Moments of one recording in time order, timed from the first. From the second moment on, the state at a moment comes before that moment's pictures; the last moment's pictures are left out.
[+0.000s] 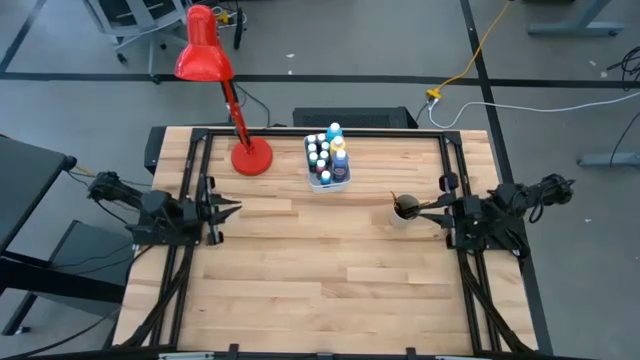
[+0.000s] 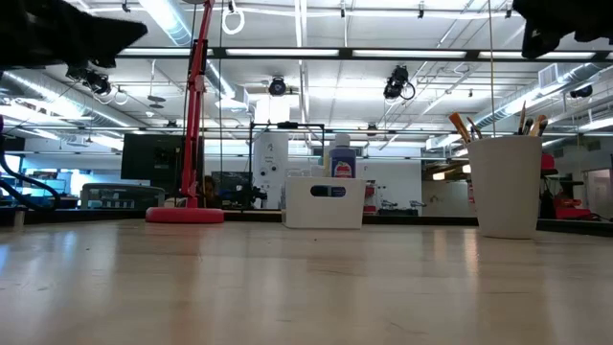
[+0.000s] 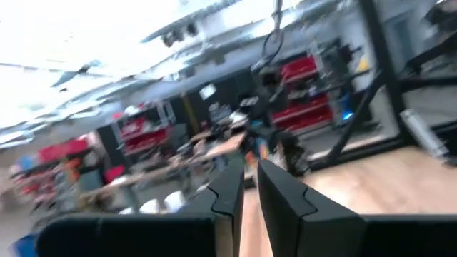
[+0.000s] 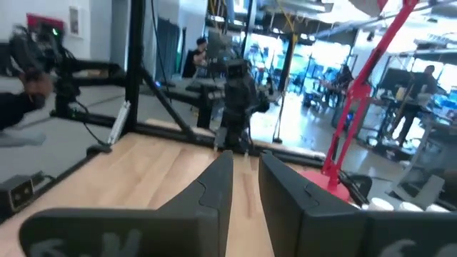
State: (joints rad) left arm -0.41 0.00 0.01 0.32 -0.52 0.48; right arm 0.37 0.09 0.30 -0.12 0.32 -0.22
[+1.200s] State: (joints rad) left arm -0.25 0.01 0.01 0.09 -0.51 0.27; right arm 0.37 0.00 0.01 0.03 0.13 -0.12
